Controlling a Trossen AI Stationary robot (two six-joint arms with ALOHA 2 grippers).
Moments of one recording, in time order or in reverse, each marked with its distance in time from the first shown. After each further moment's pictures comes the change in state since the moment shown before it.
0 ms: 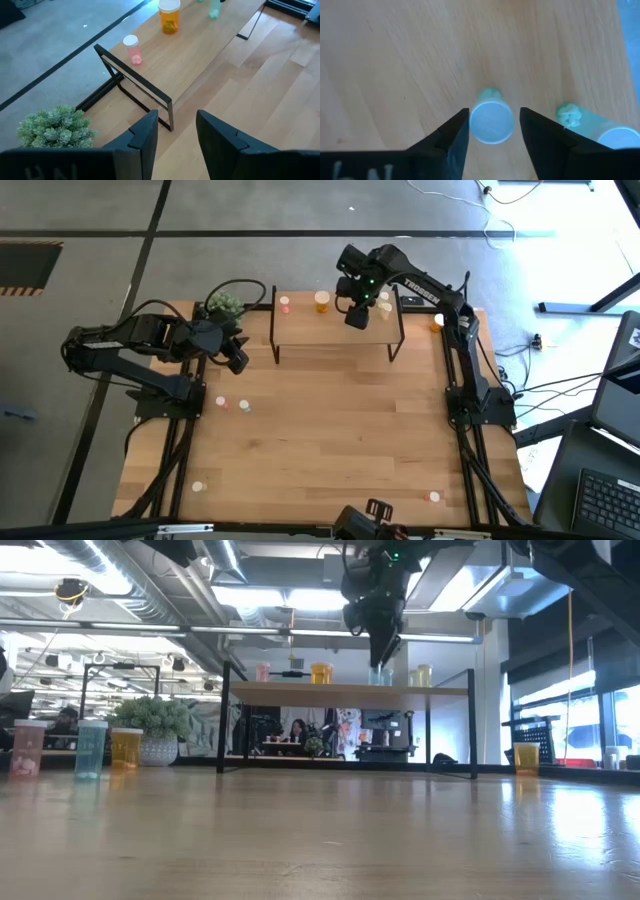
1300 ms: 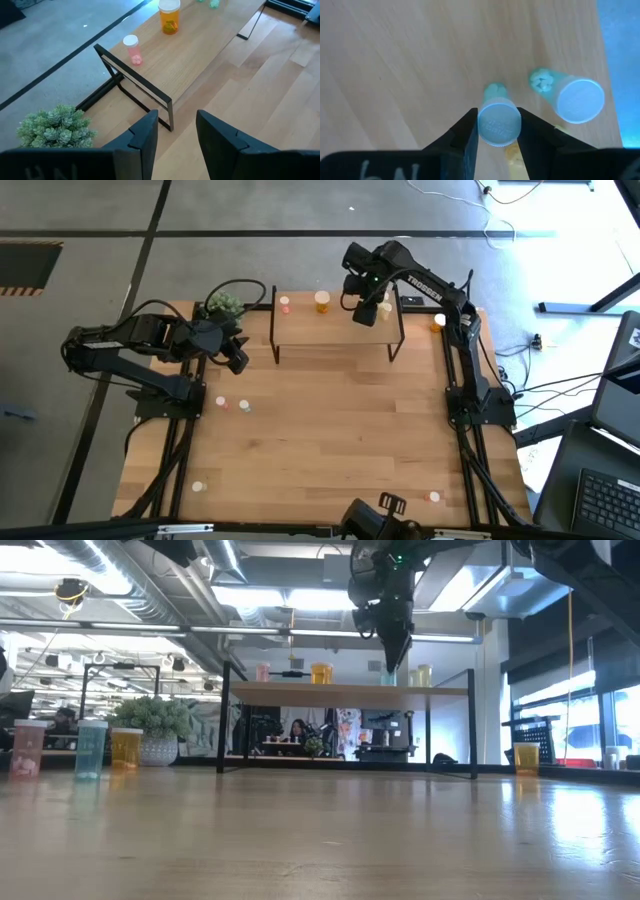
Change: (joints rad) left arm 0.000 0.000 0.000 0.000 0.000 -0.001; right arm -0.037 -0.001 0.002 -0.076 0.101 -0.021
